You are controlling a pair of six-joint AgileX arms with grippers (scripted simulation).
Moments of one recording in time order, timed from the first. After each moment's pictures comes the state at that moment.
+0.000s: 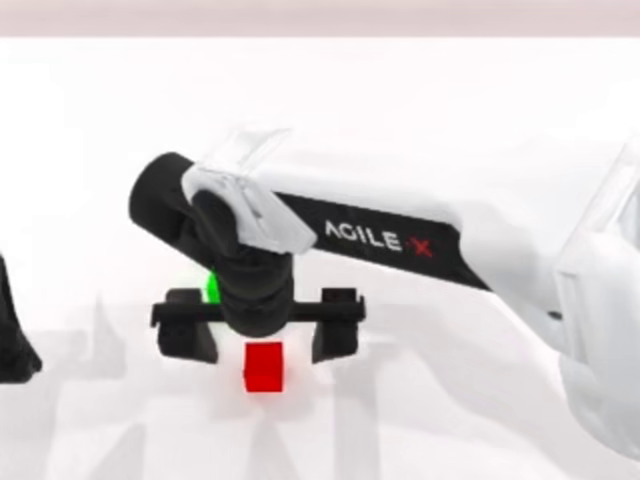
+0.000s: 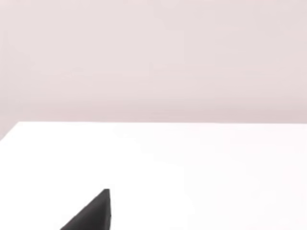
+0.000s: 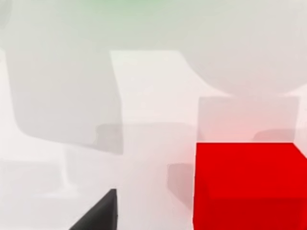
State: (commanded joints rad) left arm 0.00 0.00 0.00 0.00 0.00 0.00; right arm 0.94 2.40 1.98 -1.12 0.03 0.96
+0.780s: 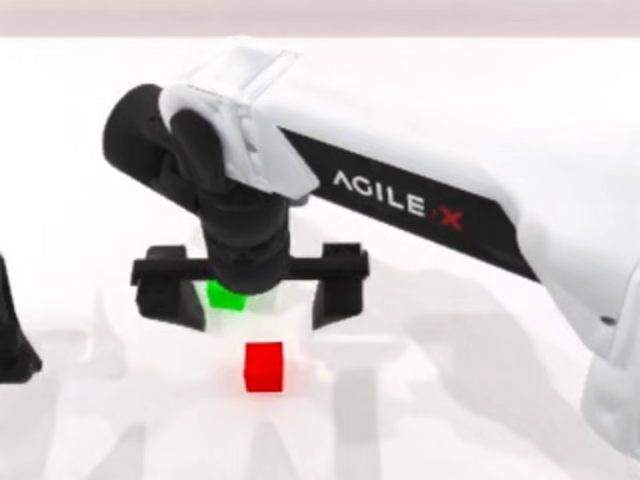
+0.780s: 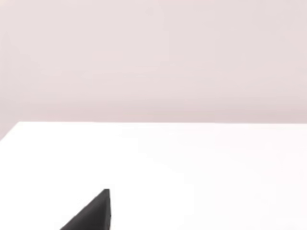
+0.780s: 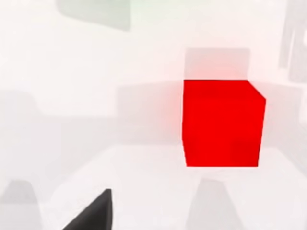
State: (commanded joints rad) left arm 0.00 0.00 0.00 0.00 0.00 0.00; right arm 0.95 2.37 2.20 -1.38 0.03 0.96
